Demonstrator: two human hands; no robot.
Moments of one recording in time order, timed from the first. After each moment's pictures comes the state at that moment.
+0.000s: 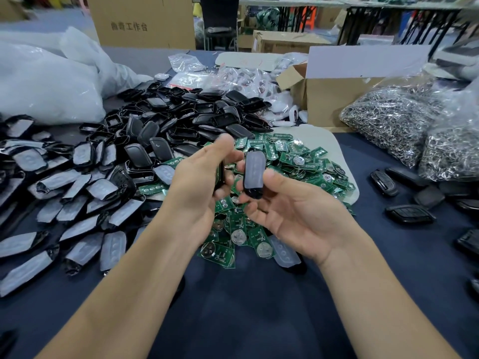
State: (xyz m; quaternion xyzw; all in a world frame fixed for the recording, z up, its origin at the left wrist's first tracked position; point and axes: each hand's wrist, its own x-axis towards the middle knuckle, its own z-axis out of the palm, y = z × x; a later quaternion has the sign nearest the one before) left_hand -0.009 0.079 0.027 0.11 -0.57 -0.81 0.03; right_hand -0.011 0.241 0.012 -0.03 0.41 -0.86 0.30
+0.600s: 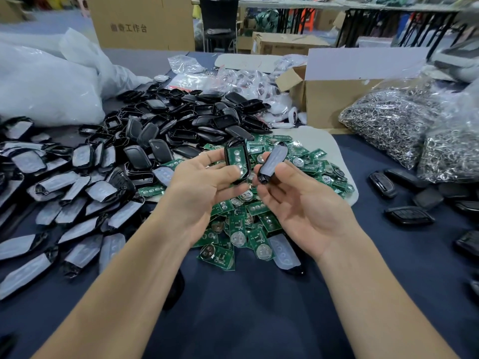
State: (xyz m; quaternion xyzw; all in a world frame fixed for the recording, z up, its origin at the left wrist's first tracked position) left_hand -0.011 0.072 0.025 0.11 -0.56 -0.82 -0.01; right_hand -0.020 0.241 0.009 0.03 0.41 -0.90 0.17
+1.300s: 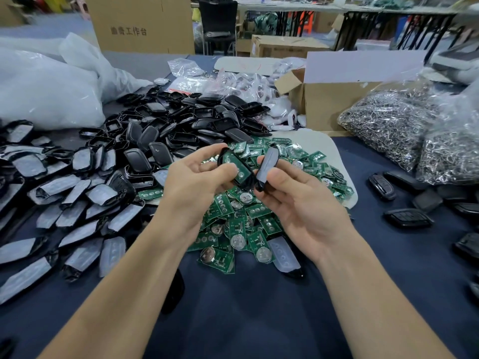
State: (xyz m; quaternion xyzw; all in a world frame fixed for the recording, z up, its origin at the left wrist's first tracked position) left_hand -0.015 0.064 0.015 0.06 -0.67 -0.74 0.08; right_hand -0.017 0.238 0.011 -0.01 0.50 -0.86 0.13
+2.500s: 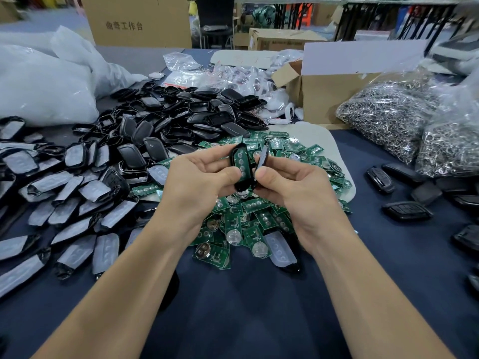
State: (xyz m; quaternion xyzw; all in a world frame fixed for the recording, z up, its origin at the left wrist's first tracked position) left_hand -0.013 0.075 0.013 -0.01 -0.67 -0.74 0.06; right_hand -0.024 0.241 0.001 -0.01 0.62 -0.78 0.04
